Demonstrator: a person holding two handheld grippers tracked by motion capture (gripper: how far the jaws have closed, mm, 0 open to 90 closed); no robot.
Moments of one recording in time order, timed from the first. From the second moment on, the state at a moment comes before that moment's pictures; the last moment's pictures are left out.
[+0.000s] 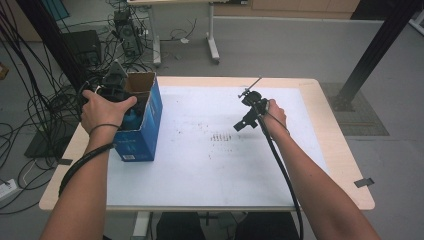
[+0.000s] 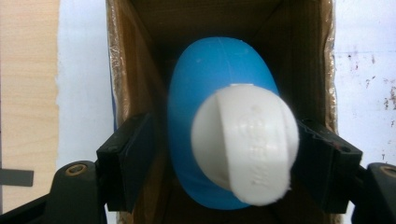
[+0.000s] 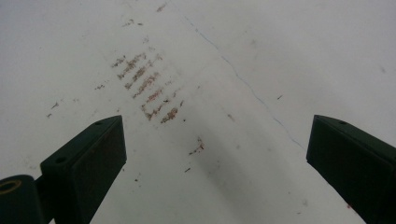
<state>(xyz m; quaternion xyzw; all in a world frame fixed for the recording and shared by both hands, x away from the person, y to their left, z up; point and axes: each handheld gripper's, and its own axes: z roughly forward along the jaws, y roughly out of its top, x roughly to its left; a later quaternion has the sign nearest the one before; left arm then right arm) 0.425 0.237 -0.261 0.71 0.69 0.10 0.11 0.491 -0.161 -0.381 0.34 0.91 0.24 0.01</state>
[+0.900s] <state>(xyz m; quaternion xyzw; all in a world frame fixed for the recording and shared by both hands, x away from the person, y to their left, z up) 0.418 0.226 -0.217 0.73 0.67 0.09 0.10 0.490 -0.160 -0.376 0.33 0.91 0.25 0.01</state>
